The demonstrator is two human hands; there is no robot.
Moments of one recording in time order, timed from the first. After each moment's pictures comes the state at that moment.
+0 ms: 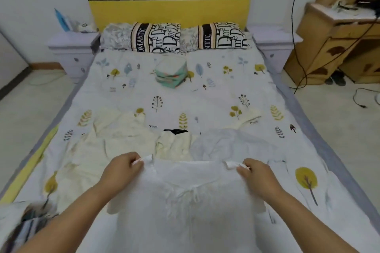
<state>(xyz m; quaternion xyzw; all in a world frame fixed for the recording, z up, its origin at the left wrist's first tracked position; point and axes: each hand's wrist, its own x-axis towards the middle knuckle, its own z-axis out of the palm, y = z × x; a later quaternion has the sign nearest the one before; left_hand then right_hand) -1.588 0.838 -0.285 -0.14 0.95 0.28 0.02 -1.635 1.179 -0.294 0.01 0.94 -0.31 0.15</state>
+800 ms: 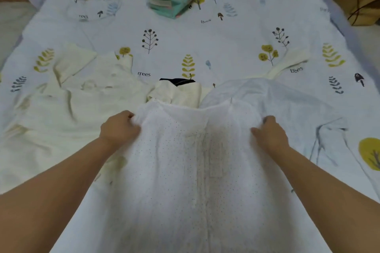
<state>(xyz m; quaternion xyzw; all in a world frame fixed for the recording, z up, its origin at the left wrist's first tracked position) -1.696 0.797 -0.499 -0.25 0.94 0.20 0.12 -1.751 1.156 -0.514 0.15 0.94 -0.23 0.20</state>
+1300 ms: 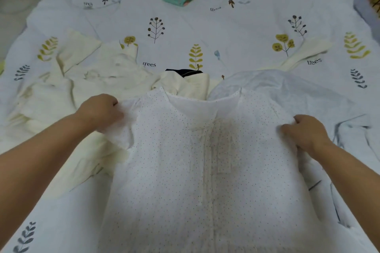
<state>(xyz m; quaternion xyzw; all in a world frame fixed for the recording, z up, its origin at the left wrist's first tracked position) -1.706 0.771 -0.454 -0.25 0.94 0.08 0.21 -1.757 1.189 -0.495 0.17 0.93 -0.26 0.19</state>
